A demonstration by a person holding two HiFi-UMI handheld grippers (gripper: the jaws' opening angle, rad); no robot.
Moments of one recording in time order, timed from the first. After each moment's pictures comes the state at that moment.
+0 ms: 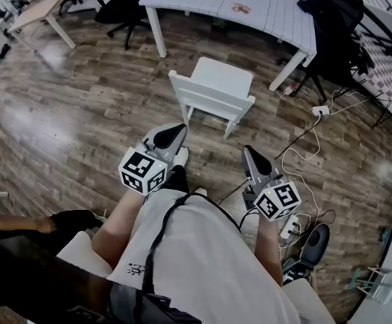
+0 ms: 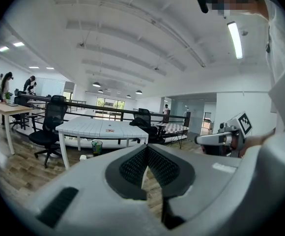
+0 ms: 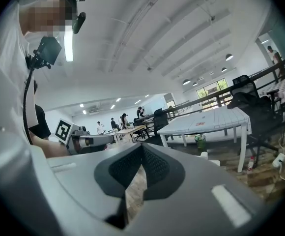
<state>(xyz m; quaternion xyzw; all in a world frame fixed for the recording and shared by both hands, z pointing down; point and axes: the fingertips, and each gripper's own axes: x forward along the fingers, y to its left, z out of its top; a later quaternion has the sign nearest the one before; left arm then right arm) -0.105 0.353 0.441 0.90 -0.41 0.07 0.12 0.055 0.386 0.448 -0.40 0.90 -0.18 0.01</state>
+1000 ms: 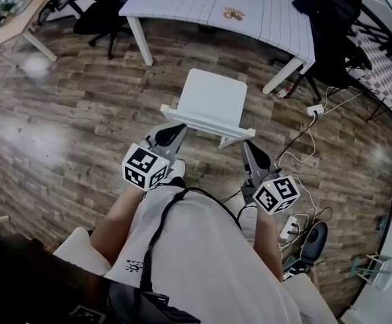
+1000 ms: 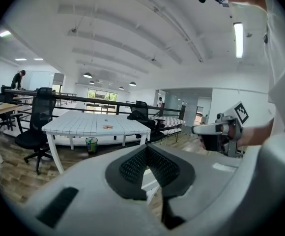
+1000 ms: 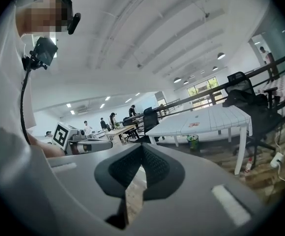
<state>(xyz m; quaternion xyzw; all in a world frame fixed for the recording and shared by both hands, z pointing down) -0.127 0.163 0.465 0.92 -0.36 0.12 0.14 0.028 0.199 0.449 -0.44 0.87 -0.21 0.00</state>
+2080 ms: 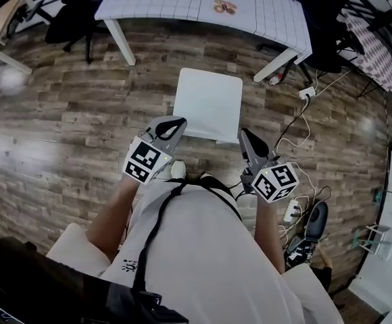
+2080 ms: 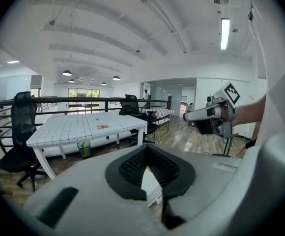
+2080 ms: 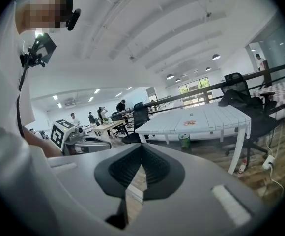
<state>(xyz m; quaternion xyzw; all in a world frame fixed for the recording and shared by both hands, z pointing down) -0.172 0.037 0.500 0.94 -0.26 0.18 0.09 -0.032 0.074 0.471 -0.50 0.84 -0.22 -0.04</state>
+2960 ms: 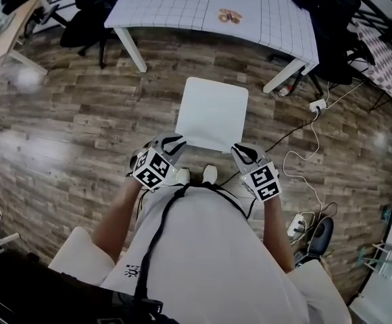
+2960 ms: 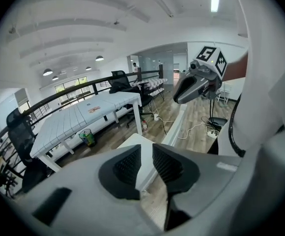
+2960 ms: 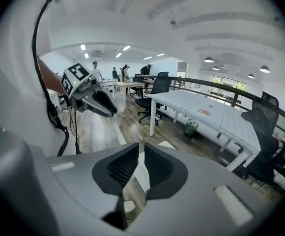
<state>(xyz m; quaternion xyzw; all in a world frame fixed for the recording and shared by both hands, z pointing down) -0.145 0.068 0.586 0.91 -0.22 0.36 0.04 -0.006 0.090 0.566 -0.36 0.87 -0.12 -0.31</state>
